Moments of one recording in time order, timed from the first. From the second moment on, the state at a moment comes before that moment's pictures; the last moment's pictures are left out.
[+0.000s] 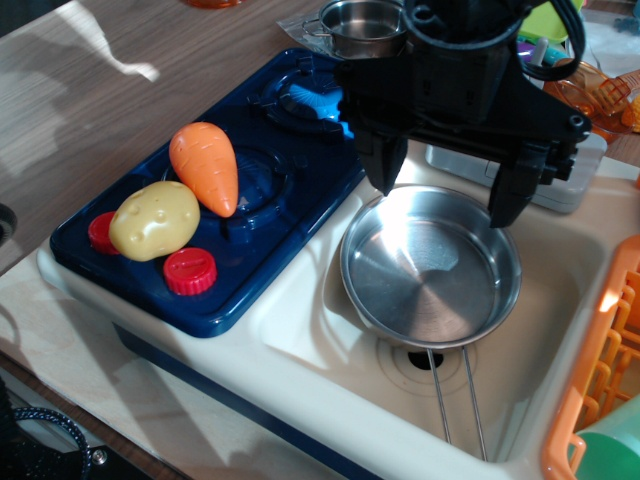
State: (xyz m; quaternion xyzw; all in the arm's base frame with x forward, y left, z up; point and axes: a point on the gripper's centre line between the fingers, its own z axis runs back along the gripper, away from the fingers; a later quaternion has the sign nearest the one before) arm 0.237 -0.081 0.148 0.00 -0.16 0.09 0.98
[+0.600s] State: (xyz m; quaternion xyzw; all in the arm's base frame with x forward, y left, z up) arm 0.229 -0.085 0.132 0.01 -0.18 0.19 0.97
